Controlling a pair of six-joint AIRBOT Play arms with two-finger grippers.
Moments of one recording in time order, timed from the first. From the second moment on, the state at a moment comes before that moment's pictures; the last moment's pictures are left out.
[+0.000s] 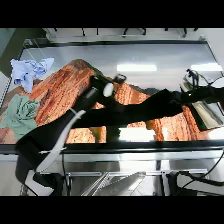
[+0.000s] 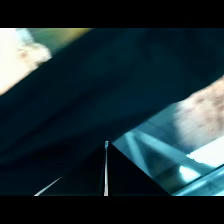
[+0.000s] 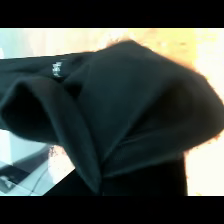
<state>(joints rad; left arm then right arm) -0.73 -1.79 1.76 1.49 -1.34 -1.70 -0.28 -1.37 1.22 -0.91 1.35 1.22</state>
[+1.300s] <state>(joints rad) -0.78 -1.97 1.76 1.29 -0.93 -1.74 -0.11 -1.21 1.27 -0.72 1.41 1.36</state>
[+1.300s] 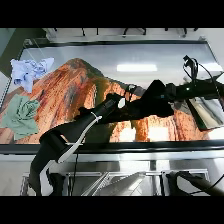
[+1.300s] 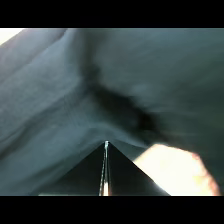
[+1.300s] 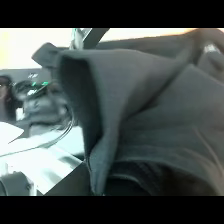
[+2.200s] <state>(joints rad) -0.25 -1.39 1.76 1.48 -1.44 -1.59 0.26 -1.39 1.36 -0.67 1.16 1.44</state>
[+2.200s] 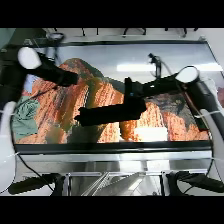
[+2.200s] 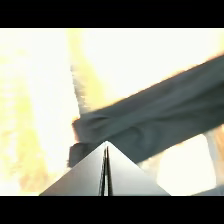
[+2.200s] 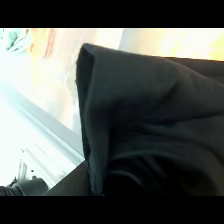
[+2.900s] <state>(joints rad) -0.11 -1.33 1.76 1.49 -1.47 -1.54 0.58 -1.80 1.43 -0.31 0.77 1.28</state>
